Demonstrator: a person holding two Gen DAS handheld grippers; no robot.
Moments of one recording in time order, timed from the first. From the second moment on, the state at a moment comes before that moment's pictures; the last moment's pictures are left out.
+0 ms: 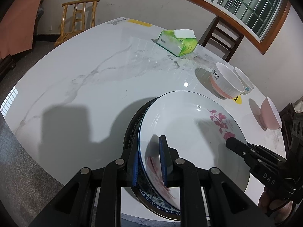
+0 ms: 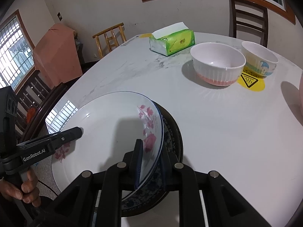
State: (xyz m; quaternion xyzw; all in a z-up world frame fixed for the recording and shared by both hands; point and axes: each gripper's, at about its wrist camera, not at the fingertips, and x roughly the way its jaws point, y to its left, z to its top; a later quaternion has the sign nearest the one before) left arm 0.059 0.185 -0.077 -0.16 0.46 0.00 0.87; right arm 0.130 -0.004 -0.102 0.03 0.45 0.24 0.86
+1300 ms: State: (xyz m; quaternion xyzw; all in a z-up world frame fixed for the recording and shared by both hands) left arm 0.076 0.177 -0.081 -0.17 0.50 0.03 0.85; right arm 0.141 0.025 -0.105 -0.03 0.53 0.18 0.82
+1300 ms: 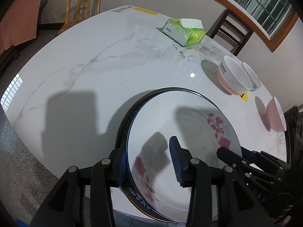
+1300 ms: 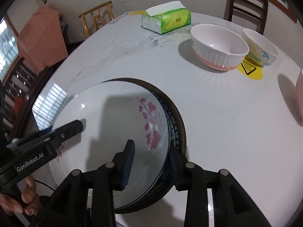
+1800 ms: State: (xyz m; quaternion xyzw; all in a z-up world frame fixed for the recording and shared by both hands) left arm 0.080 0.165 -0.077 -0.10 0.51 0.04 0.85; right arm 0.141 0.035 -0.087 -0.09 0.53 0.18 0.82
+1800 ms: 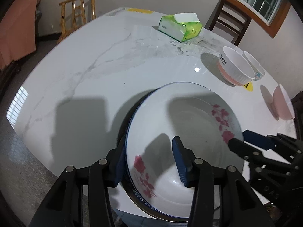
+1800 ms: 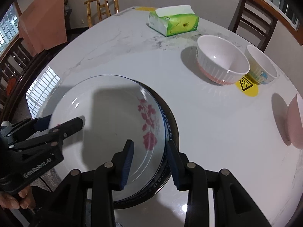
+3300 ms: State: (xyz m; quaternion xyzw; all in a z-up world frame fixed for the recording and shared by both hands) left arm 0.238 -0.175 0.004 -0.05 0.51 -0.19 0.84; right arm 0.191 -0.395 -0.033 0.17 0.49 -0.06 0.85
